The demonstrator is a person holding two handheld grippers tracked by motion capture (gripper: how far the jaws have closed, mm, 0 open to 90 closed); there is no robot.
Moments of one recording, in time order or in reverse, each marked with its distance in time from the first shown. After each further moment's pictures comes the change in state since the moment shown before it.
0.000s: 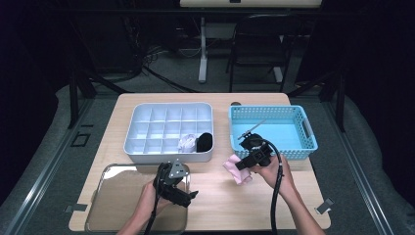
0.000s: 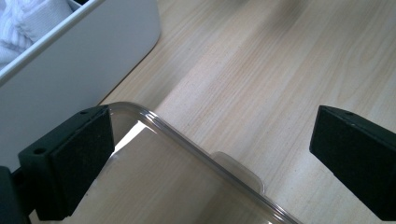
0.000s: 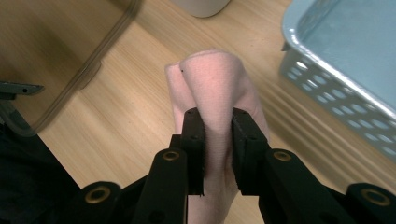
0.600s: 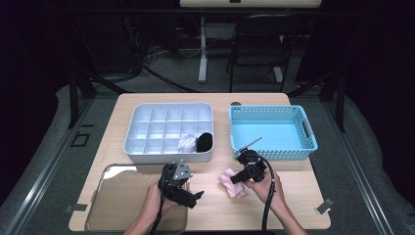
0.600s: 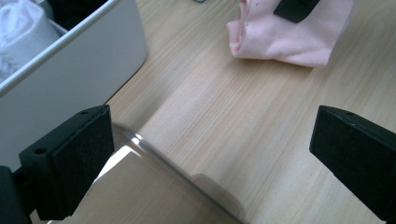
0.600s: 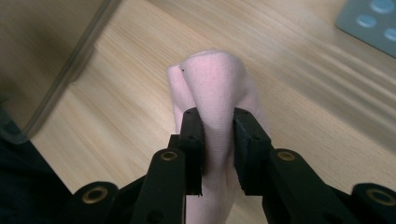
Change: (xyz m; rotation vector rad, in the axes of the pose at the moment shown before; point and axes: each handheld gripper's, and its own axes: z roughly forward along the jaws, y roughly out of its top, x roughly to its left) left arm -0.015 0.012 0.004 -0.038 -0.006 -0.005; right arm 0.002 -0.030 0.047 0.014 0.049 0.094
